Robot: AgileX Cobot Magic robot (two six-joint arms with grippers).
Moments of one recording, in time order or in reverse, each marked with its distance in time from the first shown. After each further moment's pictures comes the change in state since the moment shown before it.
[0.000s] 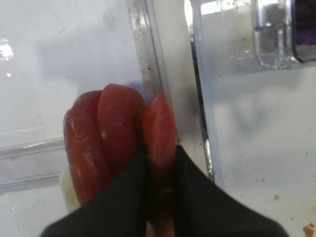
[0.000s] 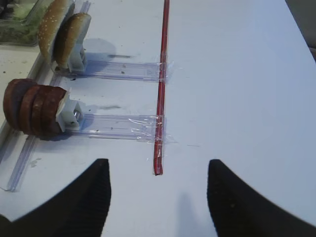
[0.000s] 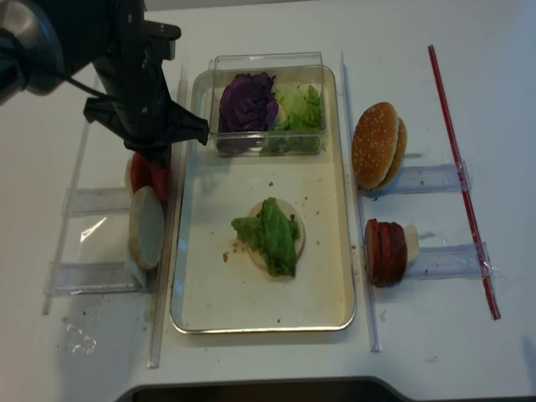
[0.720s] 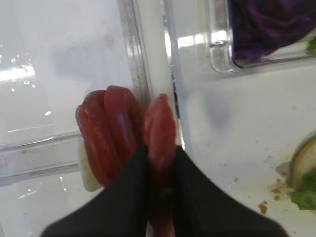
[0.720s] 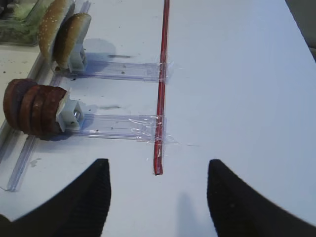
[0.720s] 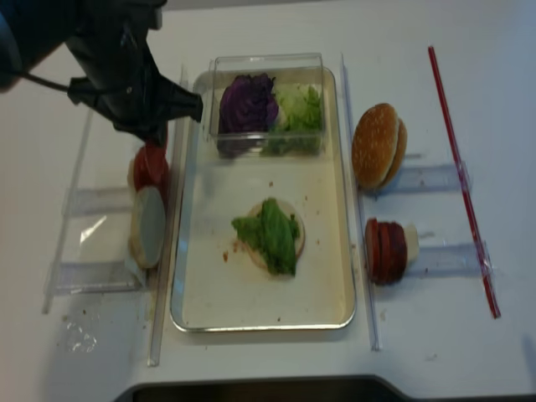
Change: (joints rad) left arm 0.000 -0.129 0.000 -0.041 0.006 0.004; right arm 0.000 0.000 0.000 0.000 0.000 0.000
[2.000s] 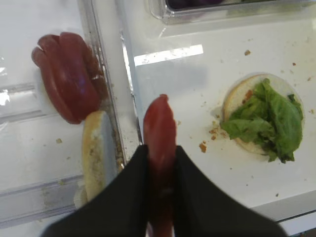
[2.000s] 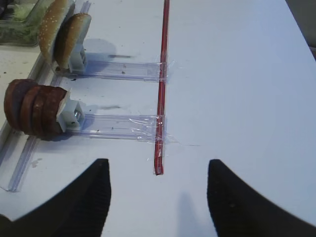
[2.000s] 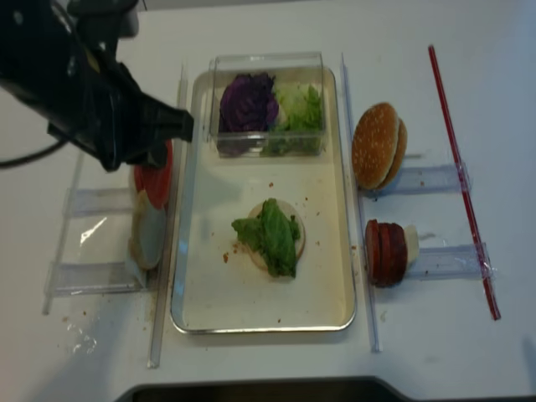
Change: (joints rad) left arm 0.000 -0.288 0.223 -0.178 -0.057 0.048; right arm 0.000 0.000 0.000 0.000 0.002 0.005
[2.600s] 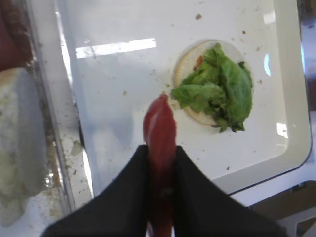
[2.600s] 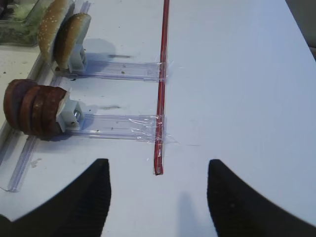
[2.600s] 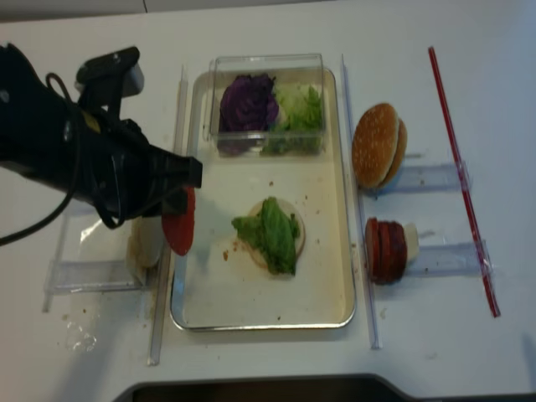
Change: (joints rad) left arm 0.000 -0.091 0.211 -0.256 -0.113 0.118; right arm 0.000 0.000 0.000 0.000 0.000 0.000
